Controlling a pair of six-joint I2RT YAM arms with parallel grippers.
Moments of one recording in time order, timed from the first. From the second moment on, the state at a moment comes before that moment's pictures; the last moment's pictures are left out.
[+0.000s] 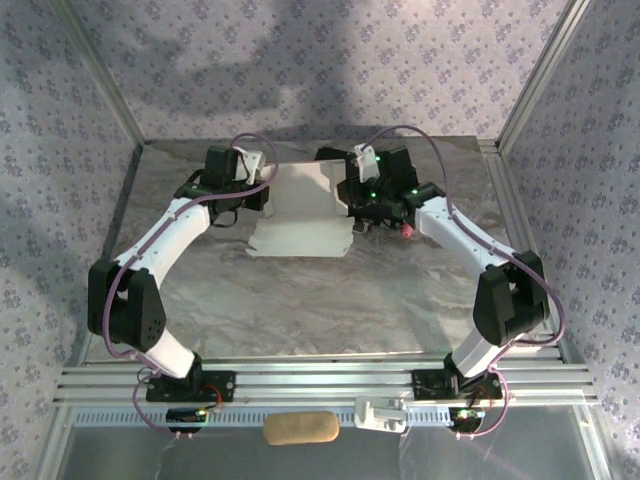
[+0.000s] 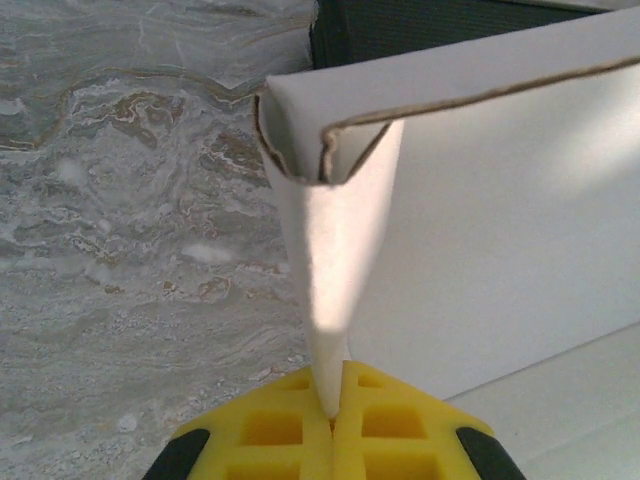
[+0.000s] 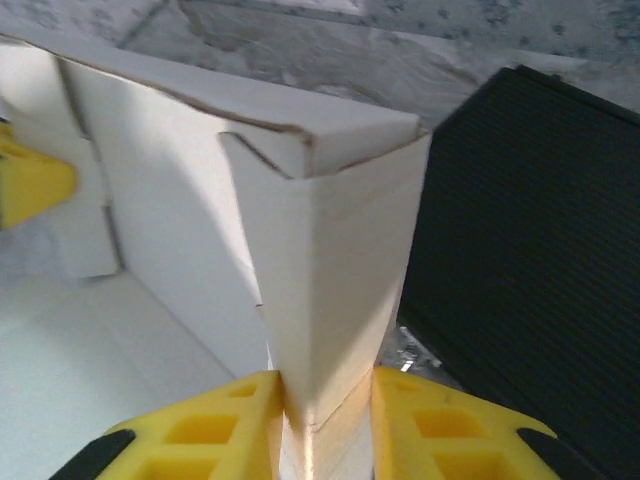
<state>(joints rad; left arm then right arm) -0.33 1.57 1.29 -0.46 0.22 -0.12 0.46 1.63 1.34 -0.32 -0.26 0.11</state>
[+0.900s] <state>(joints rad) -0.45 1.62 1.29 -0.48 0.05 -0.11 0.58 1.78 1.36 -0.35 0.27 0.22</state>
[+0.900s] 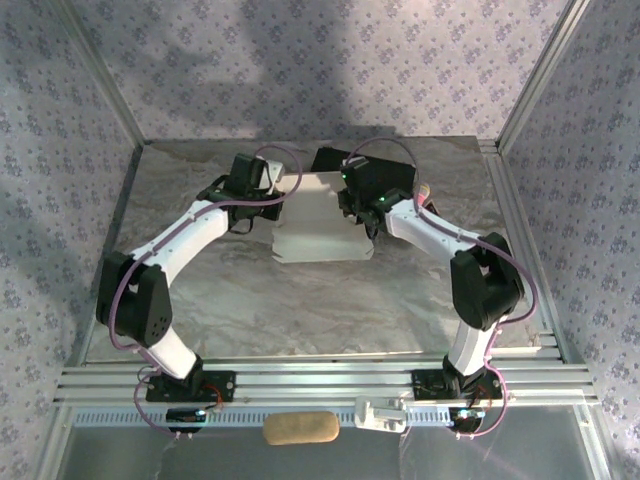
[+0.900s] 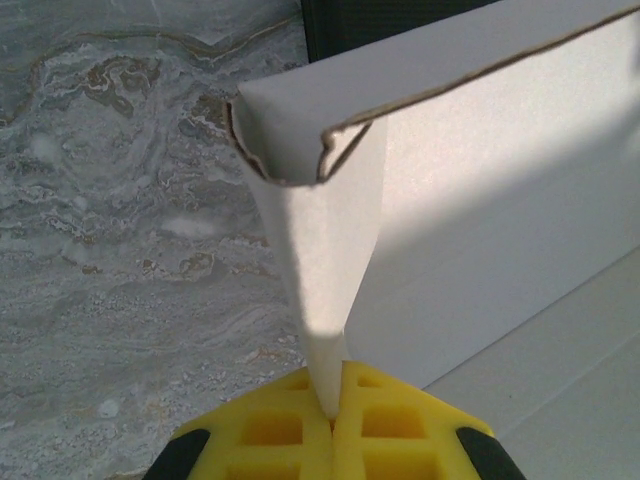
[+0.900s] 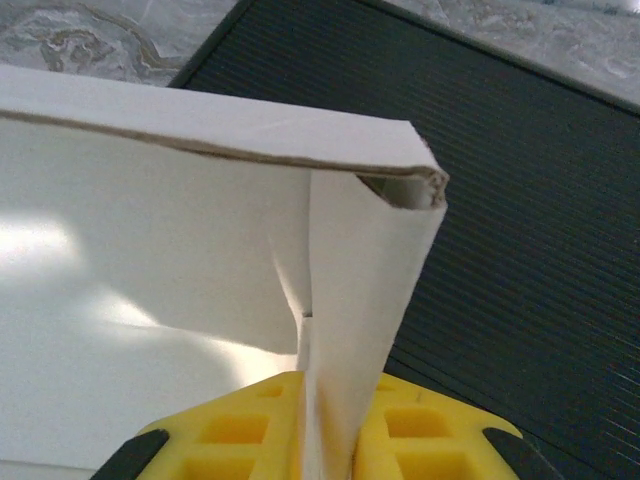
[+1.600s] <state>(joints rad) -0.48 1.64 1.29 -0.48 0.04 -0.12 0.68 1.90 1.55 -0.65 0.64 0.40</state>
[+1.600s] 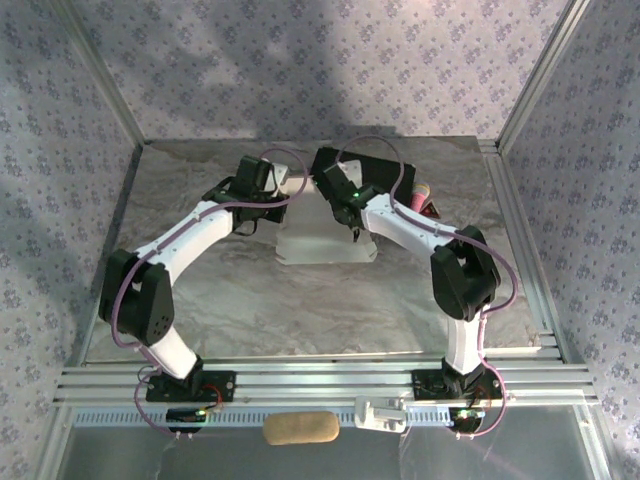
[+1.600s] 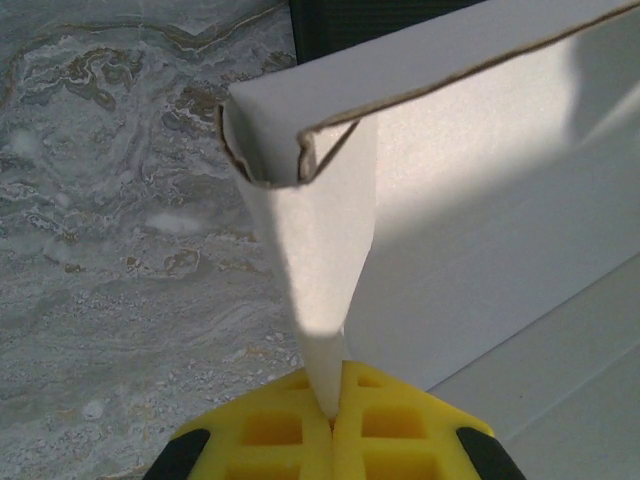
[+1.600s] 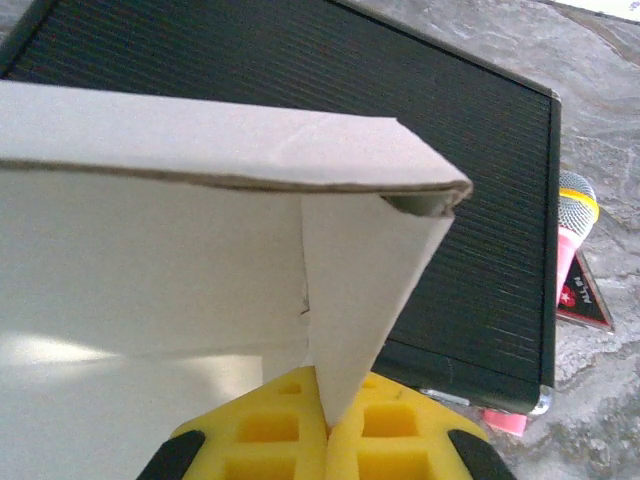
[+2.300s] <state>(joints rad) -0.49 1.64 1.29 -0.46 0.04 -0.15 0.71 1.97 1.67 -0.80 0.79 0.45</state>
